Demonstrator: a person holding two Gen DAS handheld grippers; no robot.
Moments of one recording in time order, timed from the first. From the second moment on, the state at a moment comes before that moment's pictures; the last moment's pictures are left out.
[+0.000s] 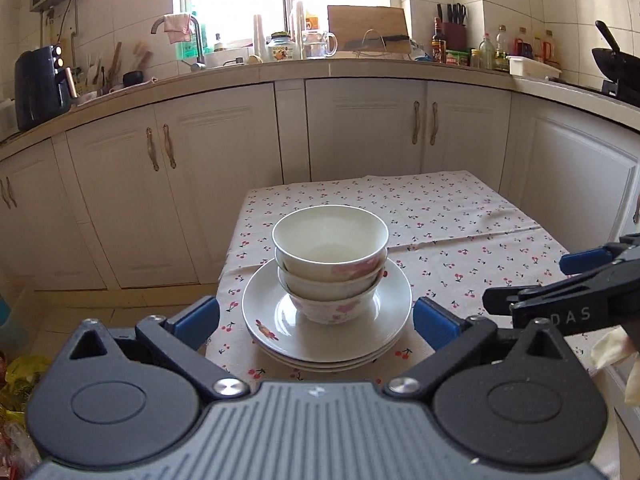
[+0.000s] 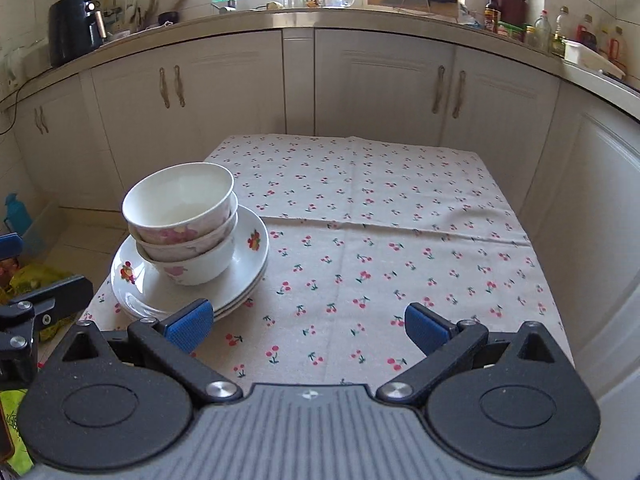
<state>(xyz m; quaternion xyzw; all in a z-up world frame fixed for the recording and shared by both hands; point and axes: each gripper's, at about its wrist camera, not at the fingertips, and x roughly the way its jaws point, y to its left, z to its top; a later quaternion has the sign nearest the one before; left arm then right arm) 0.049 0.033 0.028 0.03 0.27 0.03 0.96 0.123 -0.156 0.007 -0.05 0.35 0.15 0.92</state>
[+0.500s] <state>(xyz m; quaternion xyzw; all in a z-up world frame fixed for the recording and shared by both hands) 0.019 0.019 0.037 -0.01 0.25 0.04 0.97 0.074 -0.159 0.028 -0.07 0.29 0.12 0.95</state>
